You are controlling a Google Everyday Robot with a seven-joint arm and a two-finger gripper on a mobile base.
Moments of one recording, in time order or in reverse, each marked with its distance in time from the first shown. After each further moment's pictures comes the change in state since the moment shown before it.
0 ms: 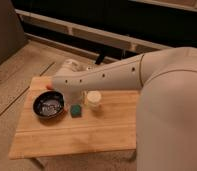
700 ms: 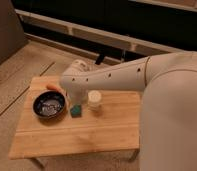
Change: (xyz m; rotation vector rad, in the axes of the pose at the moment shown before) arm -0.005 -0.007 0.013 -0.019 0.027 0.016
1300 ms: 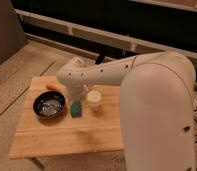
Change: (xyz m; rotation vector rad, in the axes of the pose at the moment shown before) arm -0.028 0.006 0.022 0.028 0.064 0.000
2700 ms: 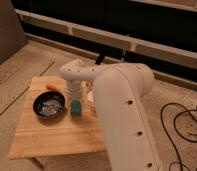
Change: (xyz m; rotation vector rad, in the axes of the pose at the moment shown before) arm -0.045 0.018 0.083 -0.048 0.171 -0.104
